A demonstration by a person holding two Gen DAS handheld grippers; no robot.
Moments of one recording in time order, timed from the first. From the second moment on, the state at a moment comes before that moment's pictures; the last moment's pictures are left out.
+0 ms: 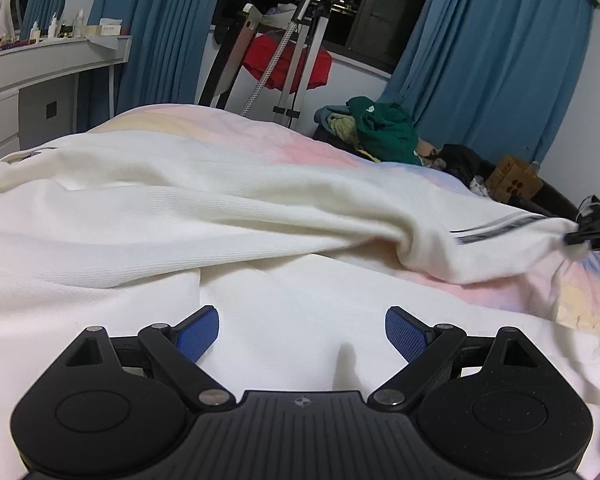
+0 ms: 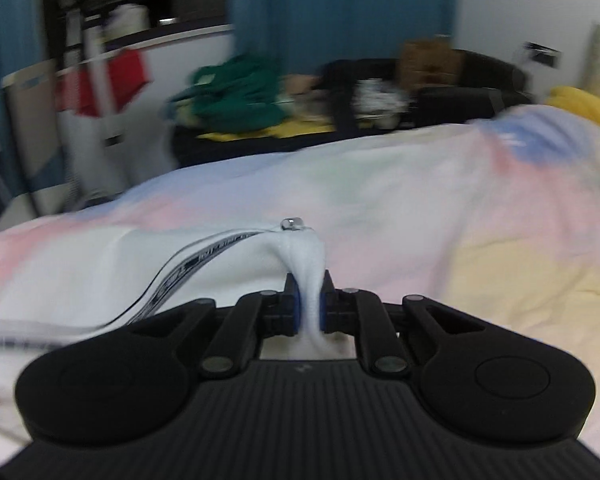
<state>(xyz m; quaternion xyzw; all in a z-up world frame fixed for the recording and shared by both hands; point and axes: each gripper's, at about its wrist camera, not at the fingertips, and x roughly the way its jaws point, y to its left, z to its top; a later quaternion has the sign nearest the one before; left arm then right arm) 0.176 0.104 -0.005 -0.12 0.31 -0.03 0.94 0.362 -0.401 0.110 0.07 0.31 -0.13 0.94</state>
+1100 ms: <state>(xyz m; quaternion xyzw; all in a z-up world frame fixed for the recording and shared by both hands) 0.170 0.086 -0.010 -0.08 0.34 -0.05 0.94 0.287 -0.503 -0.008 0.15 0.33 -0.14 0.92</state>
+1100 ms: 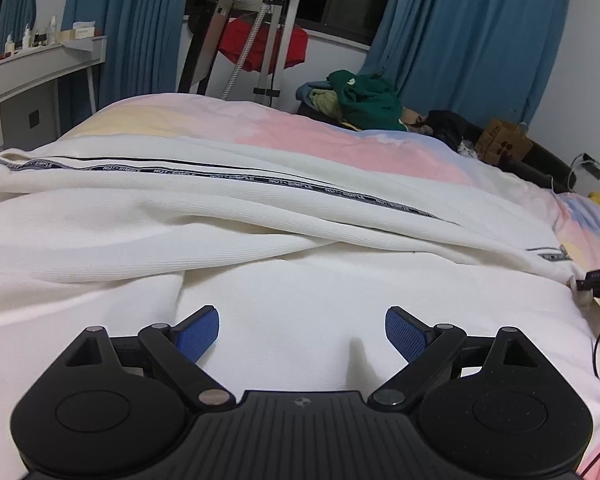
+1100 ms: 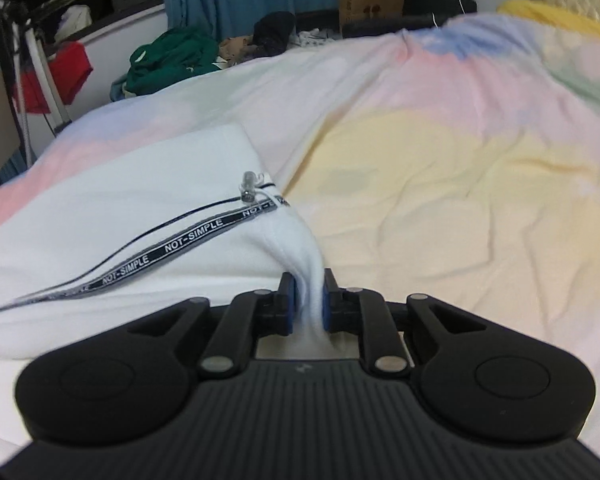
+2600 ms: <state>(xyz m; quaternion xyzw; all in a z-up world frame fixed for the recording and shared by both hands) 0.031 0.170 0.058 -0.15 0.33 0.13 0.92 0.088 -0.381 0.092 0.23 0.23 -0.03 0.95</state>
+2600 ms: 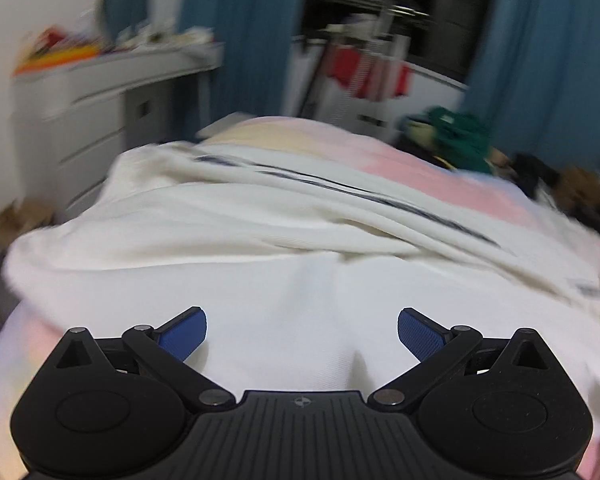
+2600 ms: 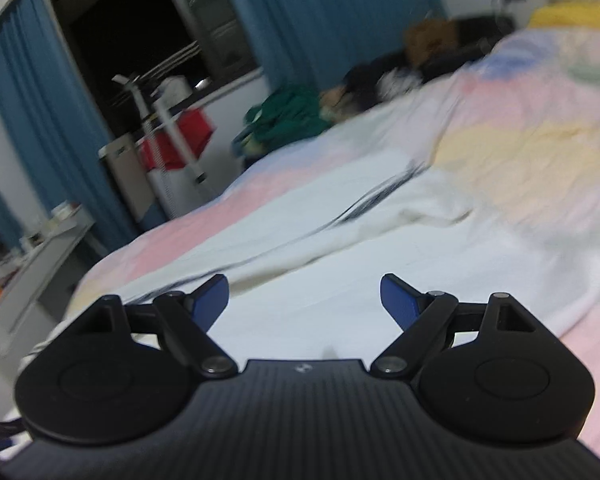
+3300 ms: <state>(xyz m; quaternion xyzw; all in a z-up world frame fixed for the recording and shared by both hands) 0.017 0.331 0.010 -0.50 0.40 0.19 0.74 0.088 -0.419 0.066 0.32 0.28 -0.10 0.90</state>
